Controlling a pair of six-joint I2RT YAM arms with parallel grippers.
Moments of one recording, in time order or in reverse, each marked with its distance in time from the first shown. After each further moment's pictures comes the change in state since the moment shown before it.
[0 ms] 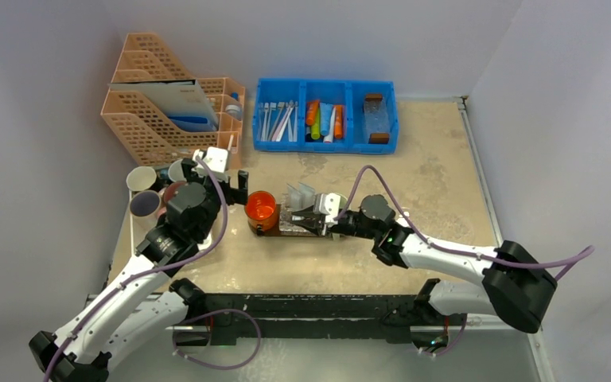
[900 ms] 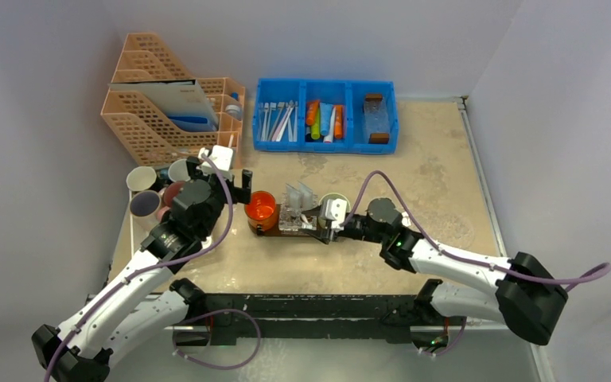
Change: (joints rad) left arm 0.000 0.042 0.000 0.016 0.015 0.001; right arm -0.021 -0.091 -0.057 -0.079 0.001 -0.050
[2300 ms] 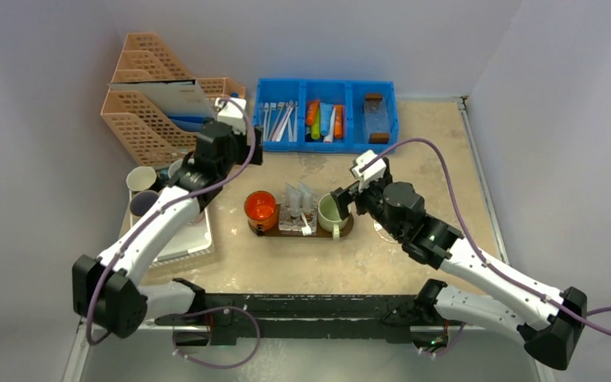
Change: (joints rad) left arm 0.186 0.449 0.291 -0.018 0.173 -0.095; right arm -0.005 -0.244 0.294 -0.690 0.769 0.227
